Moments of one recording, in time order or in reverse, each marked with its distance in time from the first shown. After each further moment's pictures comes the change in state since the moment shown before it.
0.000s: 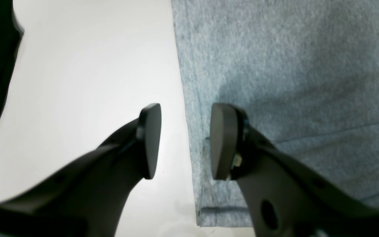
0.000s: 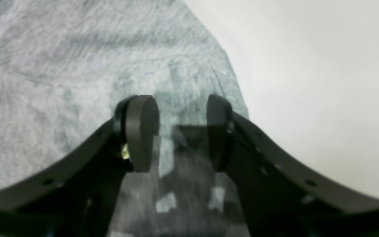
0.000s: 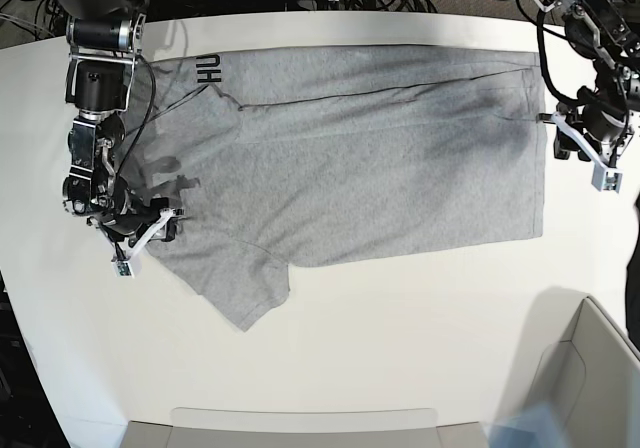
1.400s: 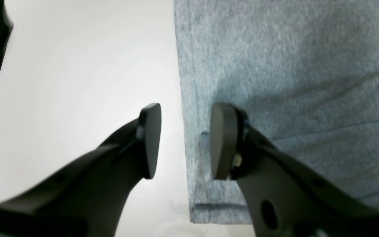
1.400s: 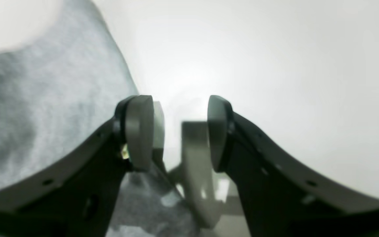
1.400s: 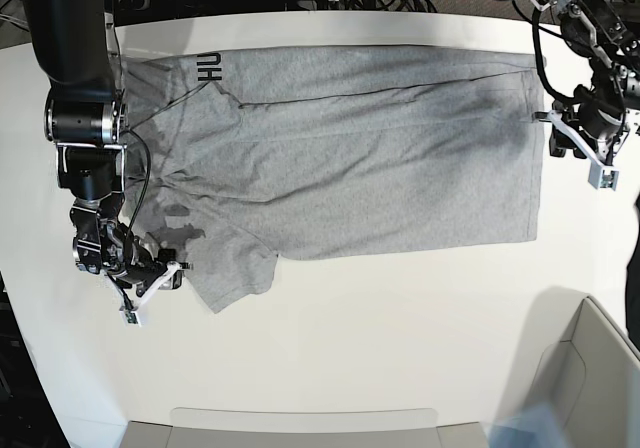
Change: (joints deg) left arm 0.0 1.1 -0.1 -0.2 0.0 0.0 0.0; right arm 26.6 -0.6 -10.9 -40.5 -2.4 2.1 20.3
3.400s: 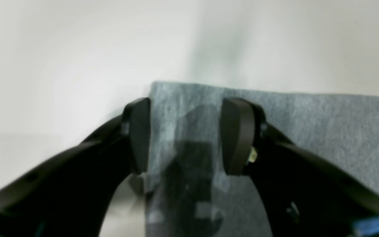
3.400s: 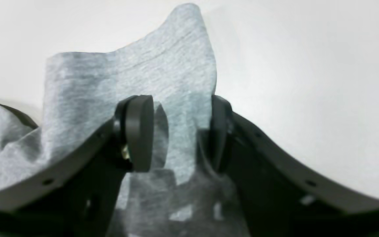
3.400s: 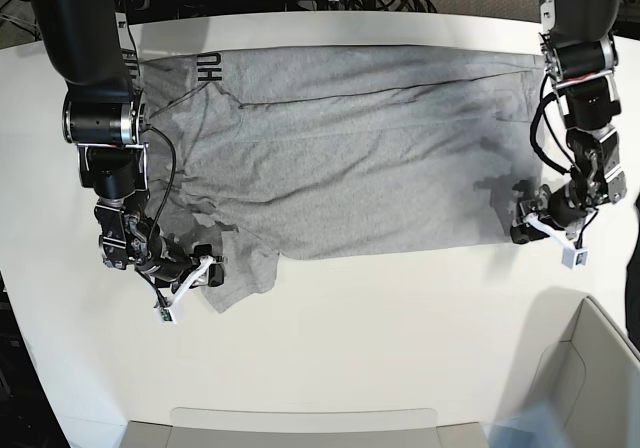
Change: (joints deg) left arm -33.4 -13.5 32.0 -73.6 -1.1 4.6 -44.0; right arm -0.7 -4.5 0.3 -2.5 0.3 7.4 2.9
